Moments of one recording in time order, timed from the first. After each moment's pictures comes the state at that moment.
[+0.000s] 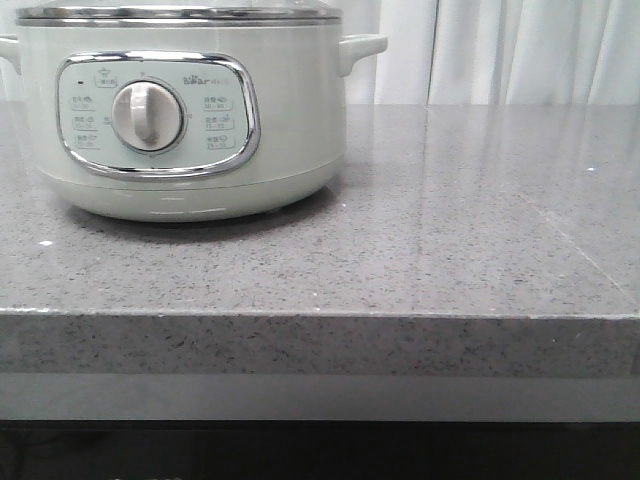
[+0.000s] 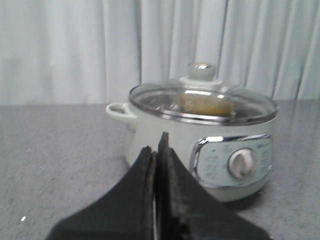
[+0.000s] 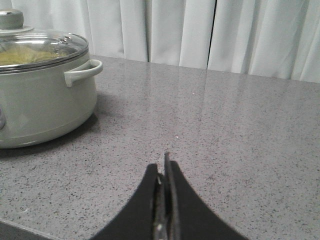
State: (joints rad) left arm -0.25 -0.01 -0.25 -0.06 0.29 0.06; right arm 0.13 0.14 -0.34 0.29 0.38 -0.26
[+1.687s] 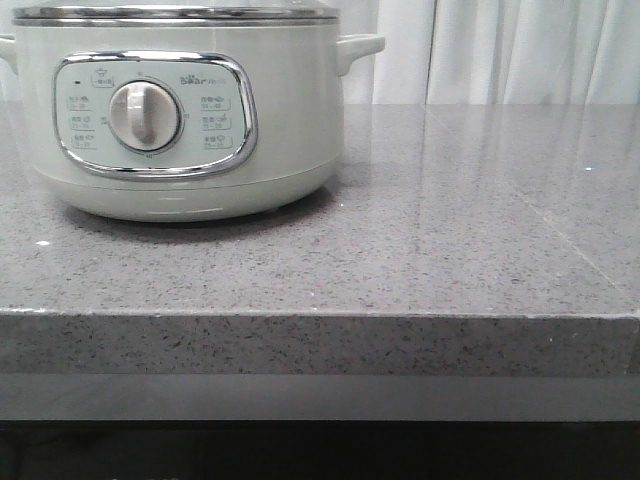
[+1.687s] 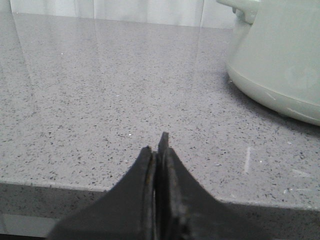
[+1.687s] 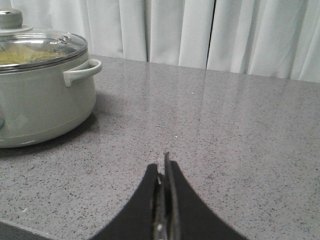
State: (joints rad) left arm 0.03 -0.01 0.01 -0.06 0.21 0.05; right arm 0.13 0.14 -0.34 0.29 0.38 -0.26
